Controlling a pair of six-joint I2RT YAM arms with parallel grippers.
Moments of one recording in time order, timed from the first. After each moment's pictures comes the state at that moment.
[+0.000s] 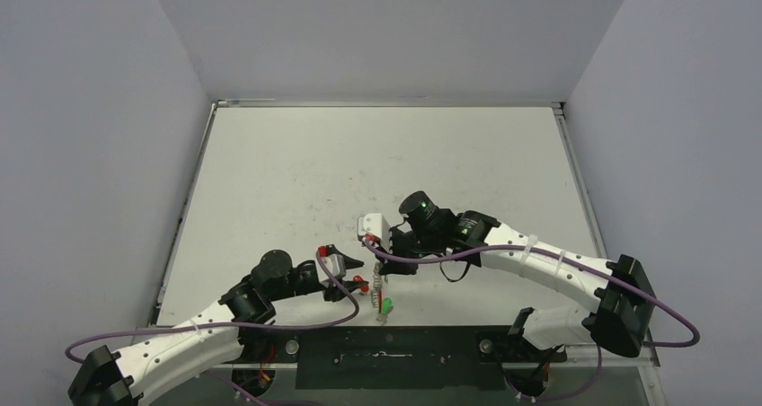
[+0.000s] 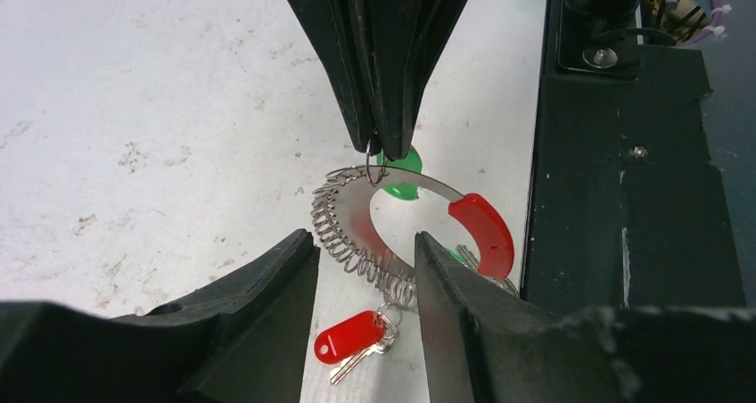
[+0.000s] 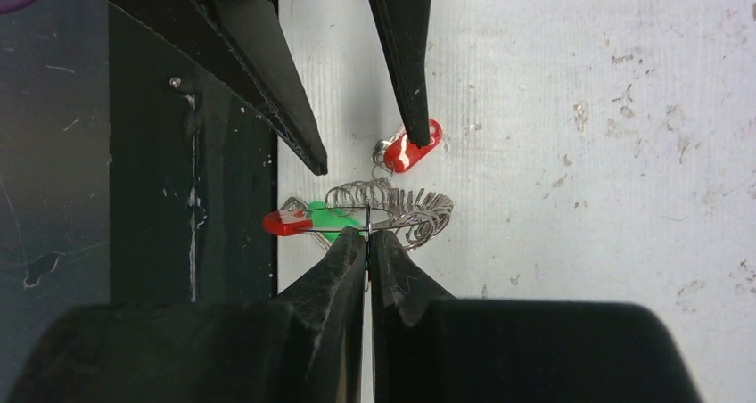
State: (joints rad) left arm -0.86 0.58 0.18 0.26 0.42 0.12; right arm 0.97 1.30 0.98 -0.49 -0.51 -0.38
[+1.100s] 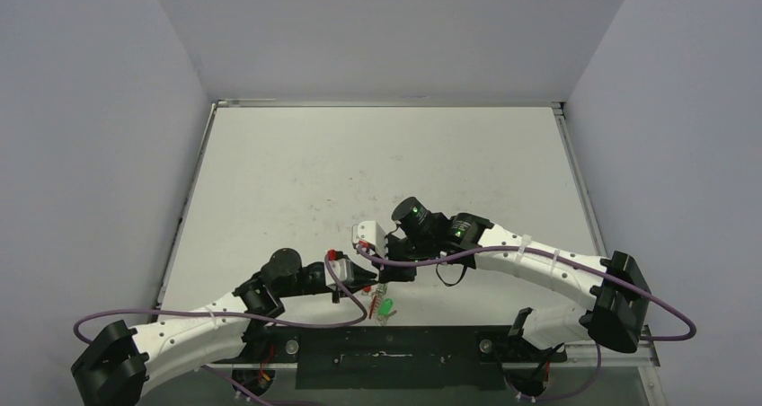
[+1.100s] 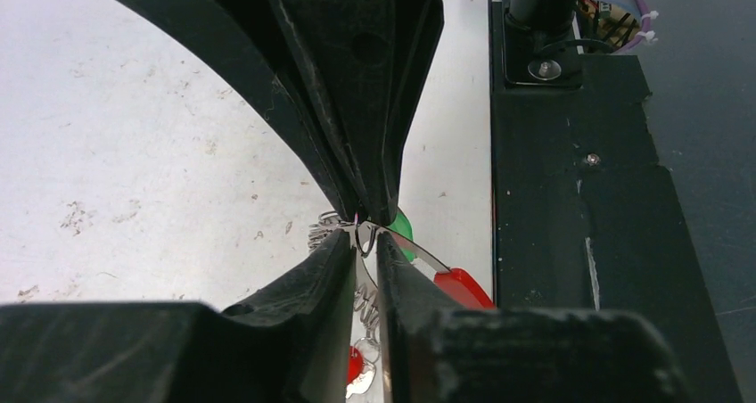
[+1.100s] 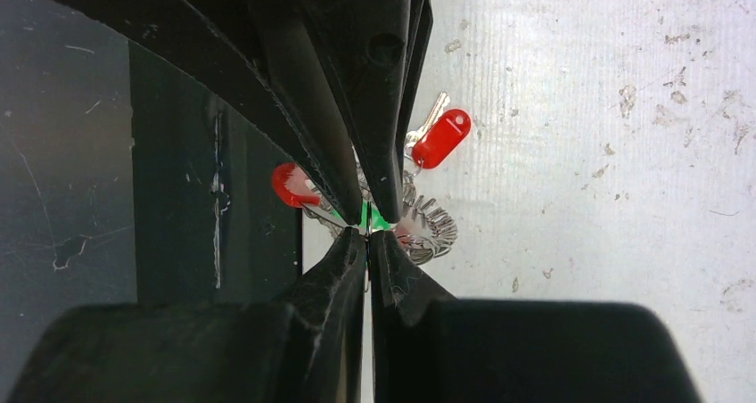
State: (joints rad) left arm -0.91 0.77 0.18 0.48 0.51 0.12; right arm 1.02 1.34 1.03 -0.58 -0.48 -0.35
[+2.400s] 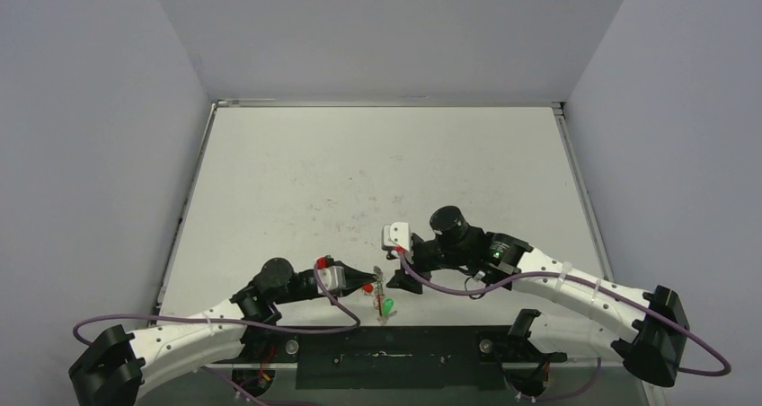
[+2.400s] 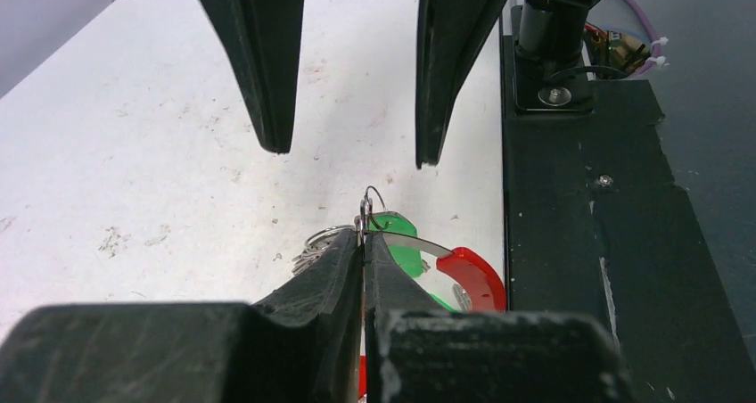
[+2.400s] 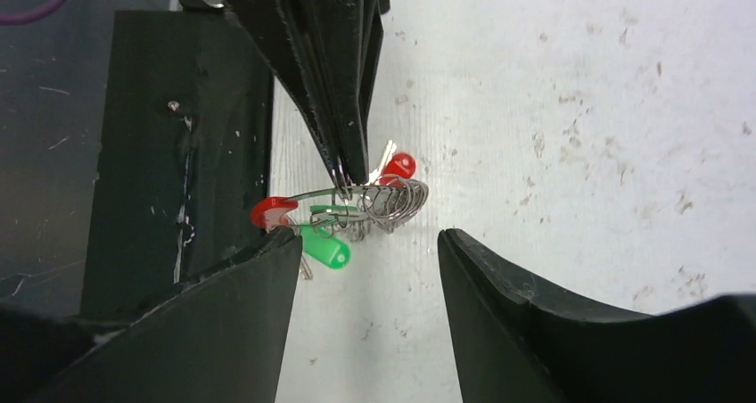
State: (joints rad) left arm -0.94 0.72 0.12 0.59 0.45 0.12; right arm 0.97 1.09 0.80 -0.34 -0.49 -0.36
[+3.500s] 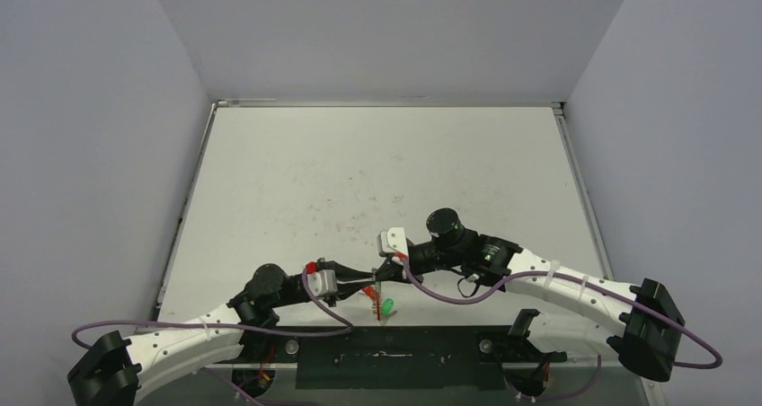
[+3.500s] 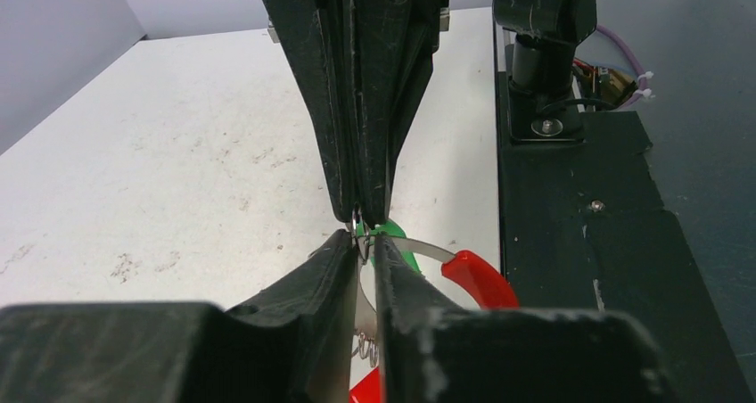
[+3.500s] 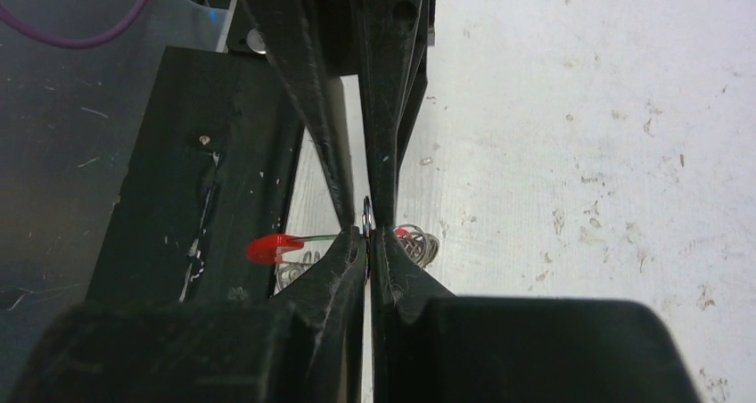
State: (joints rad) left arm -0.94 0.66 0.06 0.70 0.45 0.09; right arm 0.97 1.10 0.69 -0.07 -0.65 -0.38
